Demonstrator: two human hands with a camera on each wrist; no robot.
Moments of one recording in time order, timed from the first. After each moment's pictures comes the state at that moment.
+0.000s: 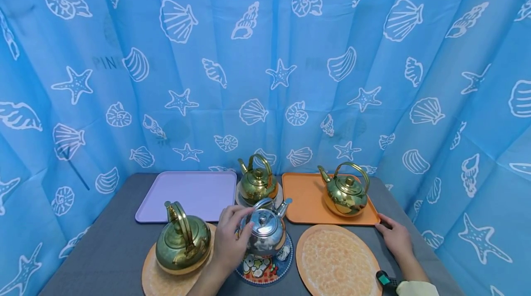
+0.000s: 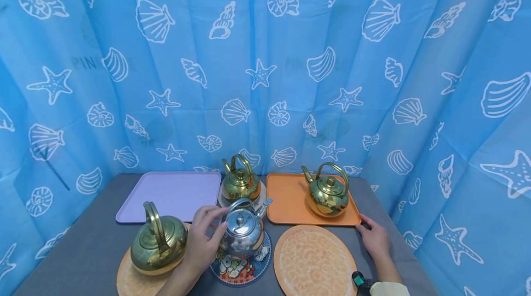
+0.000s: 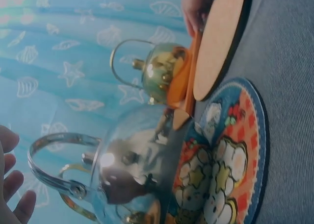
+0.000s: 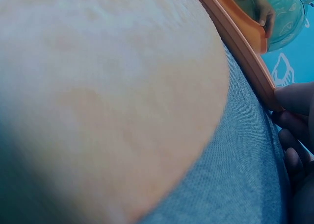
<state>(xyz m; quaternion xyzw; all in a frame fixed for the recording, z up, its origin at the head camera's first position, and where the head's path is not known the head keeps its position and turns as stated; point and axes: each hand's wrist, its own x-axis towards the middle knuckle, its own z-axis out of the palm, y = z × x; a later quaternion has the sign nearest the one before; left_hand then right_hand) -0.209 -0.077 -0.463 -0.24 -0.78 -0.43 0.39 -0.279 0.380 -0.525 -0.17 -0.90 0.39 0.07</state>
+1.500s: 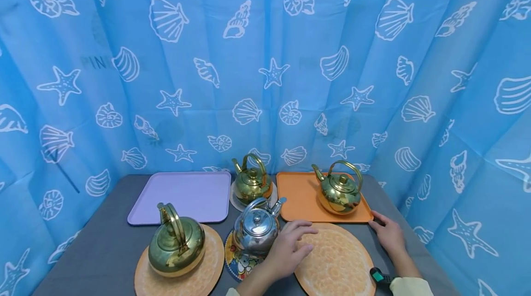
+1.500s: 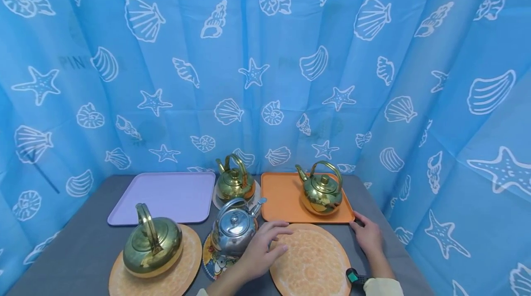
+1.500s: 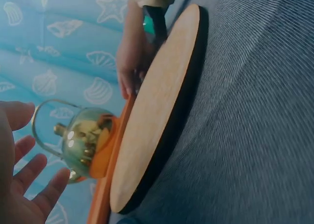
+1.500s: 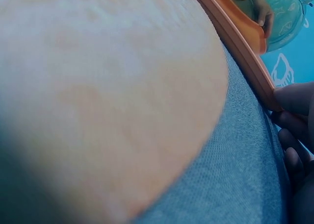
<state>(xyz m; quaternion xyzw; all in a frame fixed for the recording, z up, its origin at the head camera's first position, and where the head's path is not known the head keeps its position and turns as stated) -0.221 0.041 -0.499 -0.39 -0.77 -0.49 0.12 -0.277 0.379 -0.525 -0.17 -0.90 0.40 0.07</state>
